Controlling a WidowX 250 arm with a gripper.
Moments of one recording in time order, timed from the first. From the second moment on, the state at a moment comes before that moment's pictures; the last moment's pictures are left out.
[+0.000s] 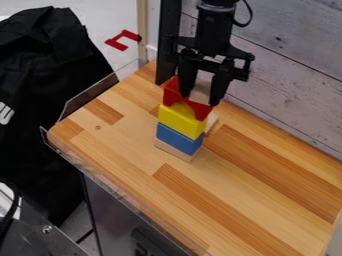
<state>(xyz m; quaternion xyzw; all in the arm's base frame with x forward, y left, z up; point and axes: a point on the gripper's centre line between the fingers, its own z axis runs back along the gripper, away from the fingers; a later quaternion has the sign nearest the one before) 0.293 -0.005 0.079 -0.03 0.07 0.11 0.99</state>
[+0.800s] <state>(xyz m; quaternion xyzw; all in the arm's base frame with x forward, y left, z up) 0.268 -0.029 0.083 -0.01 0.08 0.07 0.99</state>
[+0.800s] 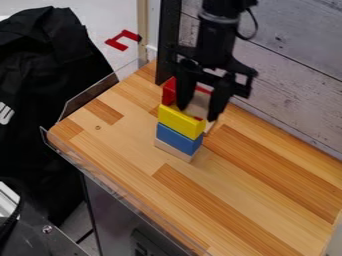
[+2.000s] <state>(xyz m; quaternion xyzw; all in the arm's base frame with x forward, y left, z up) 0.240 -0.099 0.009 -0.01 0.17 -0.07 0.98</state>
